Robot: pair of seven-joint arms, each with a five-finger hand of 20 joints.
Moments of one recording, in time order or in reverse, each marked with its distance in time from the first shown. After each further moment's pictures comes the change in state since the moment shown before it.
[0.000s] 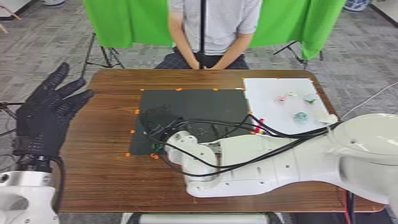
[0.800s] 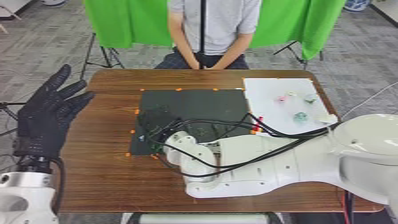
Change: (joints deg) left arm 1.0 -0.1 -0.6 0.0 0.0 -0.2 -0.3; right arm -0.2 0.2 0.8 -1.0 -1.0 -2.6 -0.3
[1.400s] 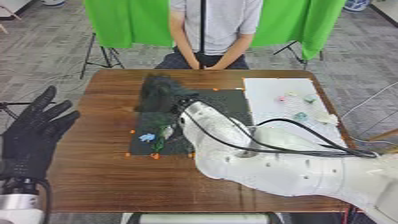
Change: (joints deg) left arm 11.6 -2.0 -5.0 -1.8 -3.0 3.1 3.3; right arm -17.1 13.5 33.3 -15.8 9.2 -1.9 -10.1
